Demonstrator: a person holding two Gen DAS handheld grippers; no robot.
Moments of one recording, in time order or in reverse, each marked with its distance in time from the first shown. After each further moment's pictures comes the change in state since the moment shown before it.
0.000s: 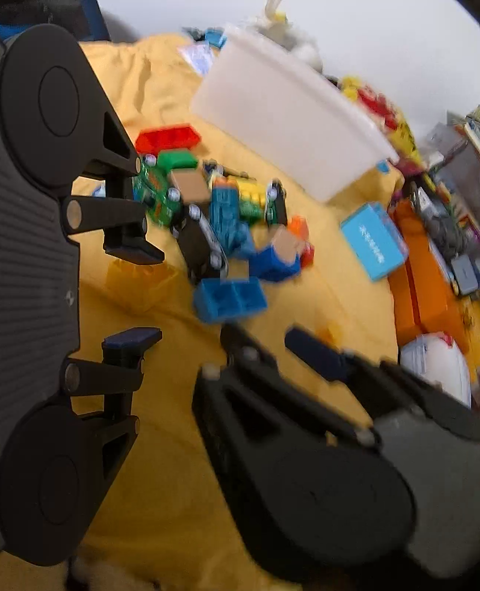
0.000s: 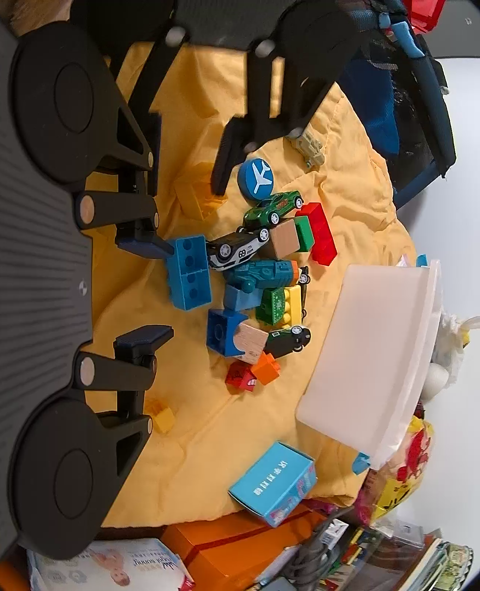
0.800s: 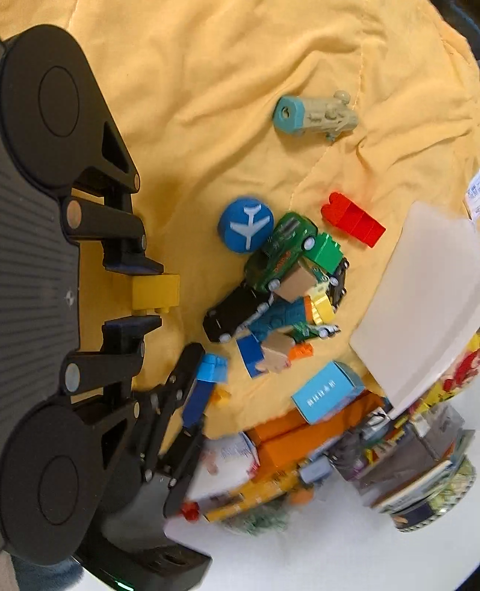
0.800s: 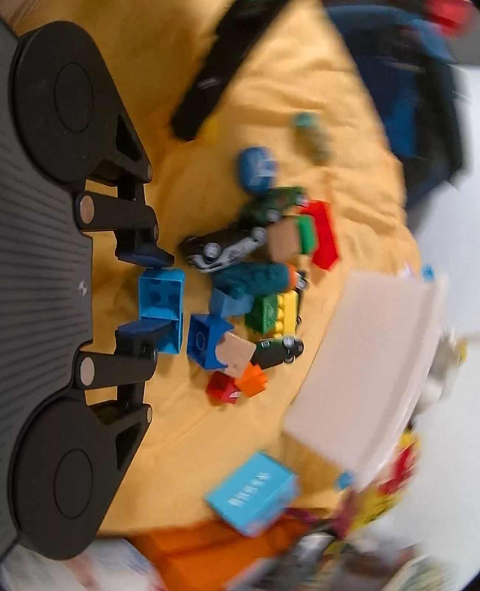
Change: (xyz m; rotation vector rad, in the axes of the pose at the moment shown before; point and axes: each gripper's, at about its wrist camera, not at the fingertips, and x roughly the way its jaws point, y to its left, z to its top) left arm 0.014 0.099 -0.096 -1.225 -0.031 -0.510; right arm 0.019 -0.004 0.009 0.037 -0.026 0.040
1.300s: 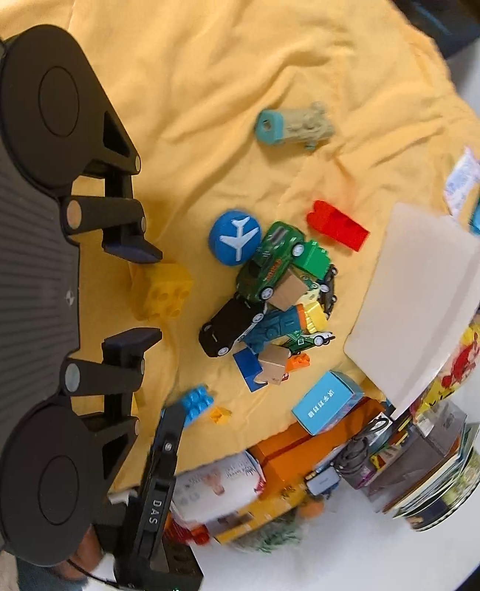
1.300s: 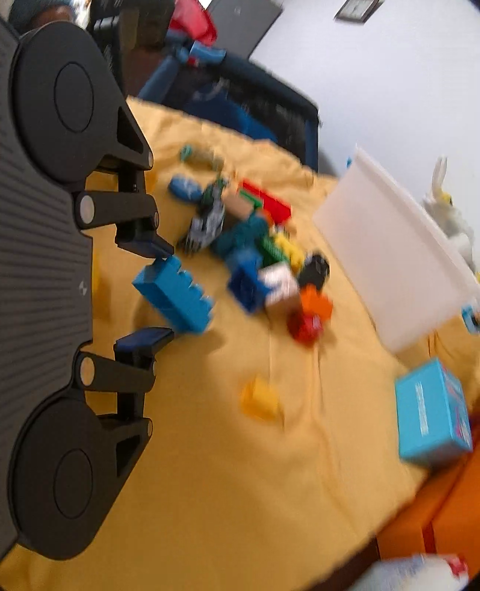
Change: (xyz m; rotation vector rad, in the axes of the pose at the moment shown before) left arm -0.004 -0.016 -0.006 0.115 -0.044 0.141; right arm -0.012 -0.100 -0.056 0.677 0.031 0.310
